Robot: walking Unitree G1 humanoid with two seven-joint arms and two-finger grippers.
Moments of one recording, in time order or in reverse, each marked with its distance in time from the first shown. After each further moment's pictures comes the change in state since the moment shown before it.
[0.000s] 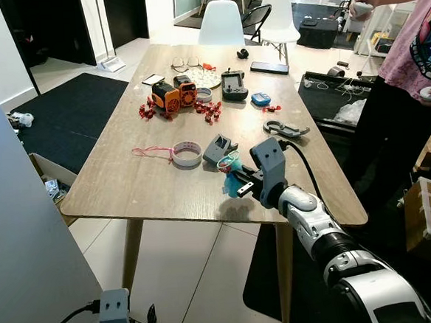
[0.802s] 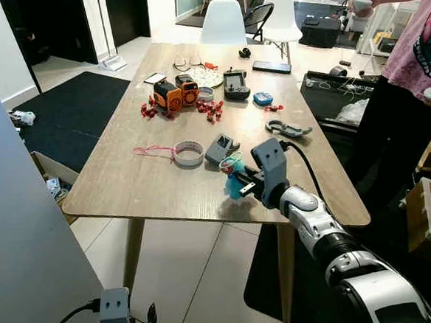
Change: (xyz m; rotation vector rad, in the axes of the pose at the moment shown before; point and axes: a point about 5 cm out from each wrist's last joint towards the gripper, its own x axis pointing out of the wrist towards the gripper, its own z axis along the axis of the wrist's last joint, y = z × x) left arm 0.000 0.000 0.001 0.001 -0.004 -0.007; right arm -0.003 -0.007 -0.002 0.009 0.027 -0.045
